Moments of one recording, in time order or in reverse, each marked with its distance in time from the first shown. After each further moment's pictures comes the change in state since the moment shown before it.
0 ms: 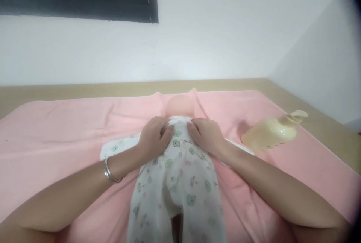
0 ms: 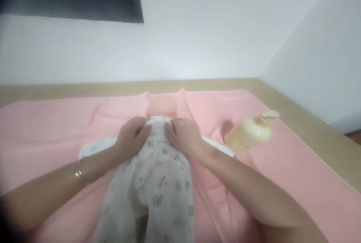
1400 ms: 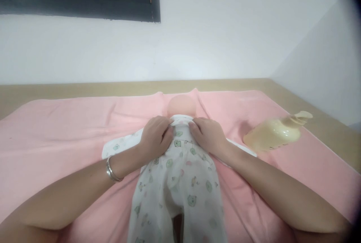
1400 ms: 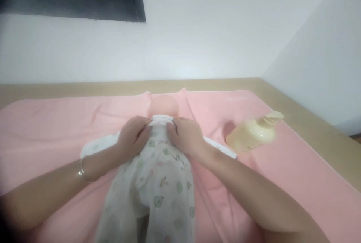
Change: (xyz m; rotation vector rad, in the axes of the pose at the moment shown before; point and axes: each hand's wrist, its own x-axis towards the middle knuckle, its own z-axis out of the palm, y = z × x) left_hand -0.002 -0.005 0.002 -0.033 0.055 0.179; right_hand 0.001 -0.001 0.001 0.035 0.002 0.035
